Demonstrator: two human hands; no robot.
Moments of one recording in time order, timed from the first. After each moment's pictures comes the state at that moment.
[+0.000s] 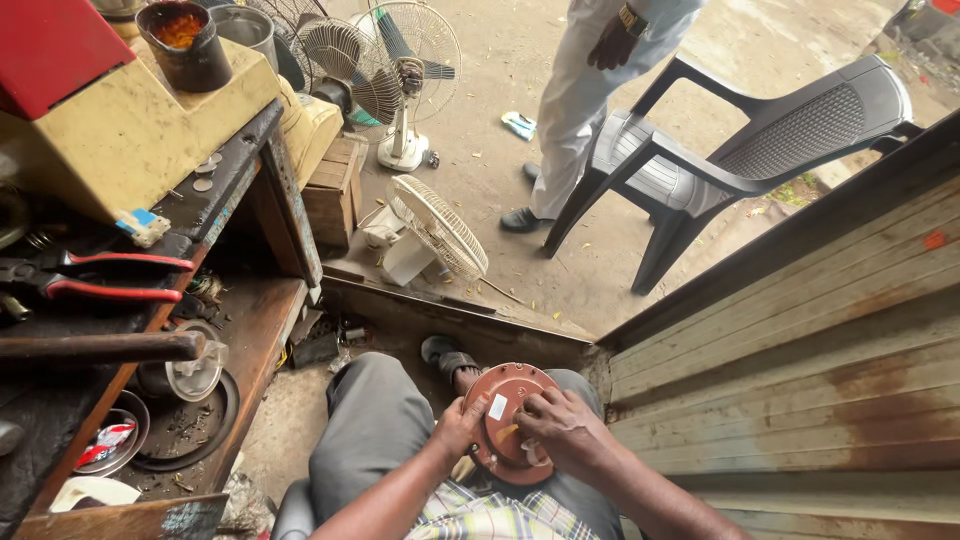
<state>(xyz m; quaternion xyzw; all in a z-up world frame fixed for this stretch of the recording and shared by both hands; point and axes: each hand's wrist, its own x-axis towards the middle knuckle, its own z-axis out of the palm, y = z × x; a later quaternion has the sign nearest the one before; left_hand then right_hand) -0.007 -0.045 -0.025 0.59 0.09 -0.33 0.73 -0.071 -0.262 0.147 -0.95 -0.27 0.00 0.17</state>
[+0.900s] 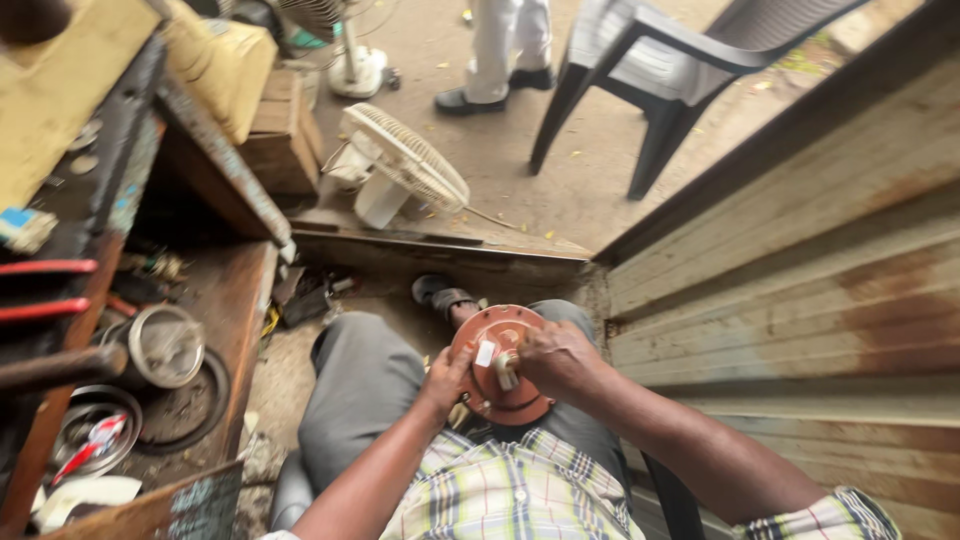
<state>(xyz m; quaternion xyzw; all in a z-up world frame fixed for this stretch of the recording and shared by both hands) -0.012 -0.035 -0.052 0.60 0.07 -0.32 0.73 -0.050 -0.264 0.128 -0.97 -0.22 0.11 0.01</state>
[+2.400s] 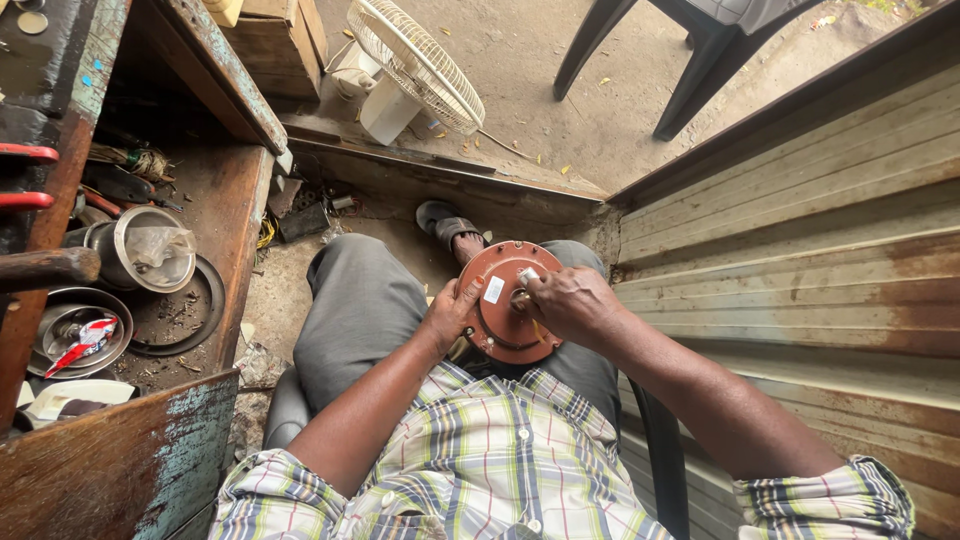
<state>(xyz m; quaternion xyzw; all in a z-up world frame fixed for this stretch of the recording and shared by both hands) -0.012 -0.040 -0.007 0.64 0.08 -0.35 0.68 -0.044 -0.271 0.125 -0.97 -0.17 0.12 0.09</state>
